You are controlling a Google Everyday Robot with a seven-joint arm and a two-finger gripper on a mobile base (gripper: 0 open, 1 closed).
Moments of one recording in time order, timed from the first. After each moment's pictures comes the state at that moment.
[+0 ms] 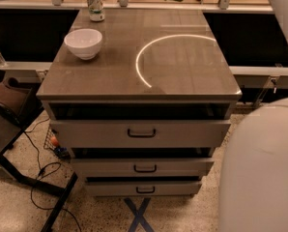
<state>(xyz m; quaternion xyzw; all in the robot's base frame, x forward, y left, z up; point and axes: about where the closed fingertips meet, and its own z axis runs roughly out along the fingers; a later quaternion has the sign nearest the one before) 0.779 -0.079 1.077 -0.35 0.80 0.04 0.48</state>
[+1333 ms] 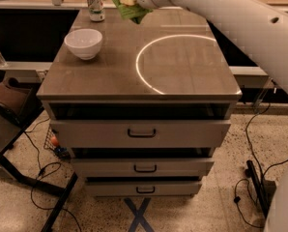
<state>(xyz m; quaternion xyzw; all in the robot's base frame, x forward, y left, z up) 0.784 0.020 1.030 -0.26 0.76 0.15 0.58</state>
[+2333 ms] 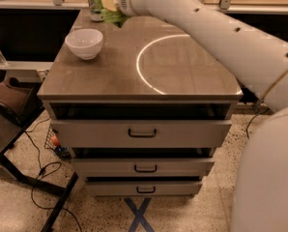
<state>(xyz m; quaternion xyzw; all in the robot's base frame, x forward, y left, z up) 0.813 0.074 1.007 -0.26 0.74 0.19 0.59</state>
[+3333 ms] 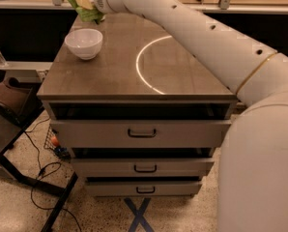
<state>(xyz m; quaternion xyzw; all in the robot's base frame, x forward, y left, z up) 0.802 0.147 1.023 -0.33 0.69 0.21 0.60</state>
